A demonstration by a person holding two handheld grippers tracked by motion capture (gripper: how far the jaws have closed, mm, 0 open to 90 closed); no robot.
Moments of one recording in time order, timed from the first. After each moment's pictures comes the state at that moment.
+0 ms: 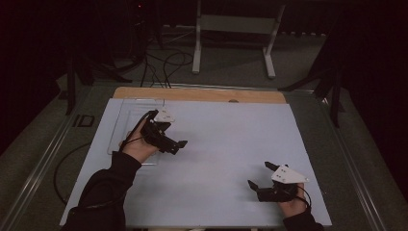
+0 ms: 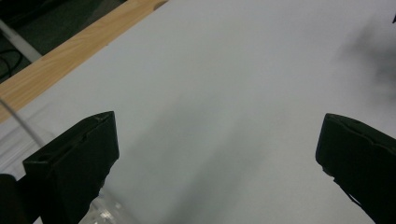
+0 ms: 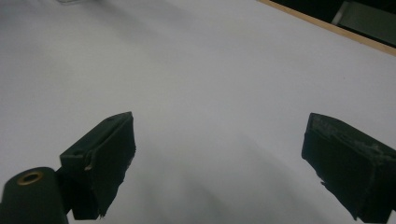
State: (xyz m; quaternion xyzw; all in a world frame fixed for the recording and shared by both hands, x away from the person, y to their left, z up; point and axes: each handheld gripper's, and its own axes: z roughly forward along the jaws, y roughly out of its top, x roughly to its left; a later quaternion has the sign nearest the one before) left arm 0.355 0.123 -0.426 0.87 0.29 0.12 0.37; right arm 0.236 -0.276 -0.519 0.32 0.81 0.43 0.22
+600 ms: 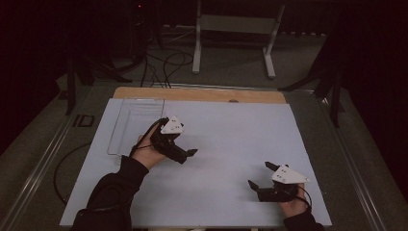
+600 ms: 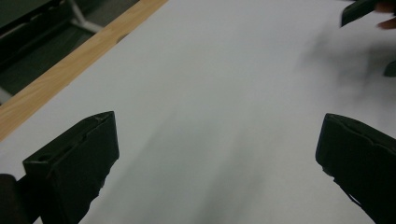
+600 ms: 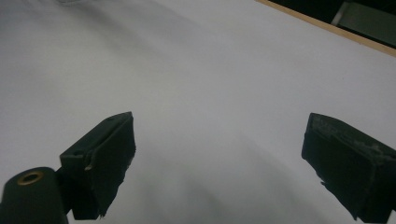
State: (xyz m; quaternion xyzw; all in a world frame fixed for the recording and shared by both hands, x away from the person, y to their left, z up) left arm 0.340 0.101 -0.439 0.87 0.22 0.12 0.42; right arm 0.235 -0.277 -0.518 0.33 0.81 0.44 0.22
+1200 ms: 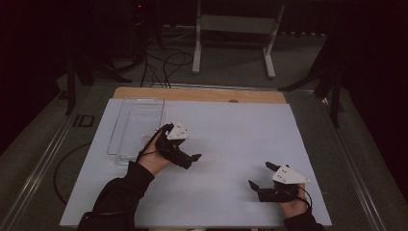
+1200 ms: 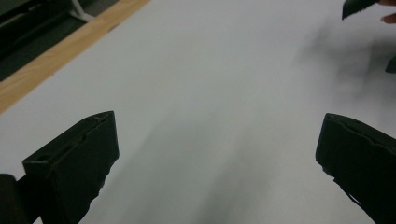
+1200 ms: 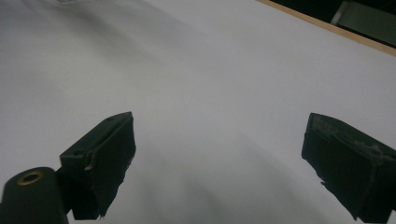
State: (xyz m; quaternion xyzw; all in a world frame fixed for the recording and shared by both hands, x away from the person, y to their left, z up) left arm 0.331 0.088 -0.452 0.87 0.23 0.12 0.41; right arm 0.235 -0.278 -0.518 0.32 0.81 0.43 0.22
